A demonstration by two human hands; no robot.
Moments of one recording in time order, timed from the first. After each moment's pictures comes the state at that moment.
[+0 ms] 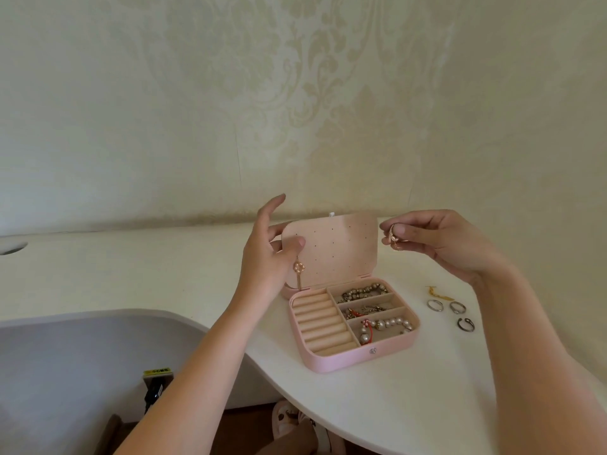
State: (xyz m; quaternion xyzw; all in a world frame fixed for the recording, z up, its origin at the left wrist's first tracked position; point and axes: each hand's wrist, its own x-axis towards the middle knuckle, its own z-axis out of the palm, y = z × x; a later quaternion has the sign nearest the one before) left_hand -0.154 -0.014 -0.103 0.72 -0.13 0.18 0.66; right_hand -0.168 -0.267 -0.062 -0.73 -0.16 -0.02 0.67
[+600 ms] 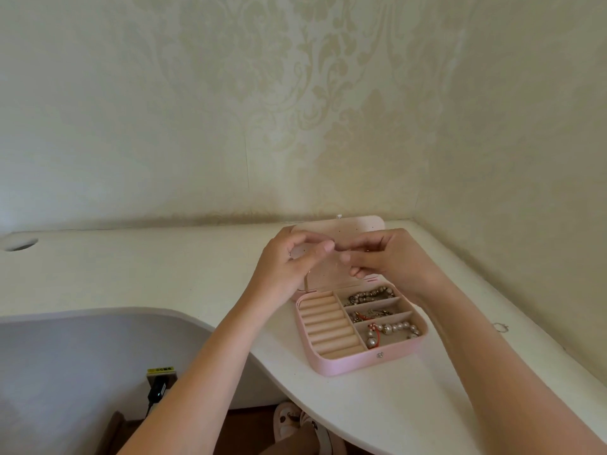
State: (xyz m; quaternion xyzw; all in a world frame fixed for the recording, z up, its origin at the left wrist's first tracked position) left_hand -0.160 -0.015 -0.101 0.78 -0.20 0.14 0.58; right_hand -0.175 -0.193 -0.075 -0.75 -0.12 0.00 0.65
